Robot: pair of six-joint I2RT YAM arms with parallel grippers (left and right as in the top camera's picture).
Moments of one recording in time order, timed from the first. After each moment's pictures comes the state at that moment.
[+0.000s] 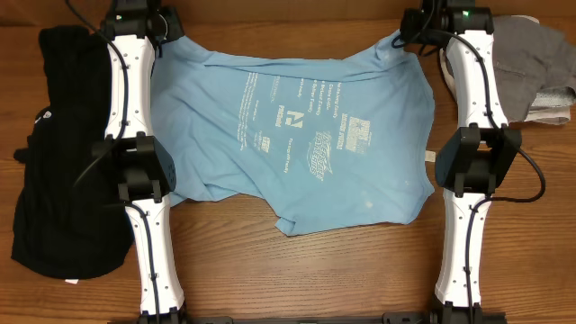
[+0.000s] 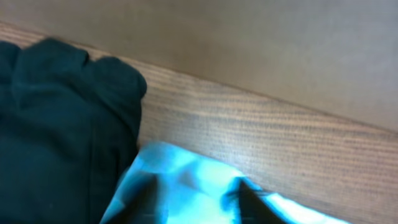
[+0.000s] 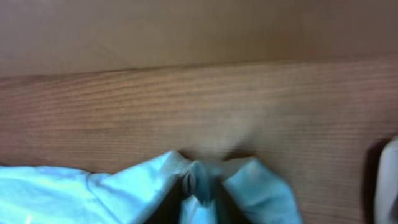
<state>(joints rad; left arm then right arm) 0.08 2.67 2.74 -0.91 0.01 -0.24 -0.04 2.65 2.67 -0.90 -0.25 0.06</state>
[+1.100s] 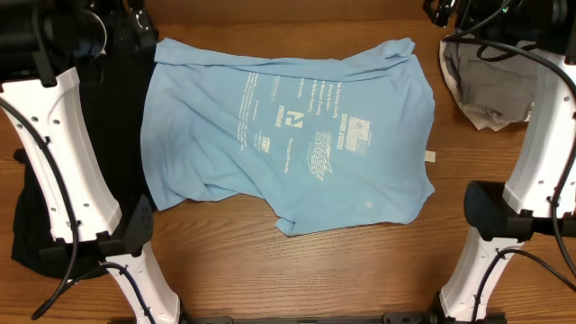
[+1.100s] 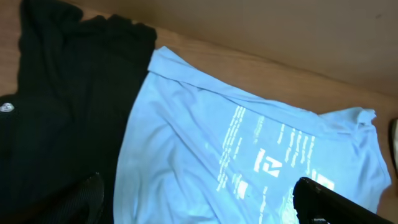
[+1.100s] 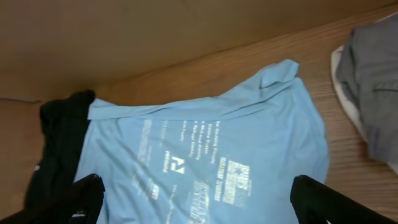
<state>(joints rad) 0.10 2.09 2.90 -1.69 0.13 -0.22 -0.06 2.15 2.94 -1.64 -0.36 0.26</state>
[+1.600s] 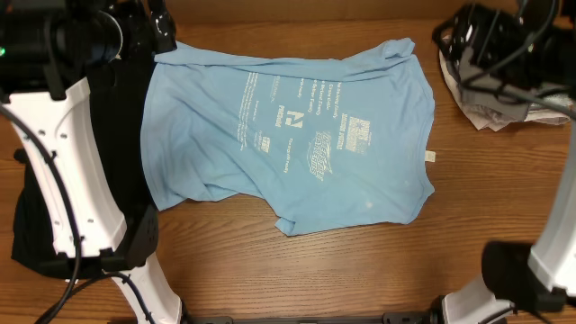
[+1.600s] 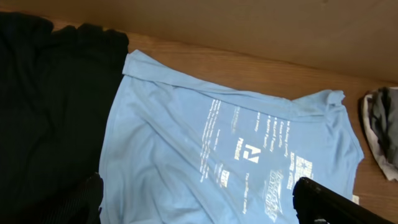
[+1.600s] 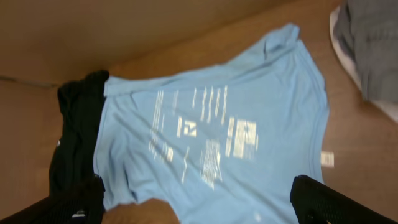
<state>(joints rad) 0.04 2.01 2.86 -1.69 0.16 -0.20 -0.05 1.75 2.50 -1.64 -0.36 0.28</state>
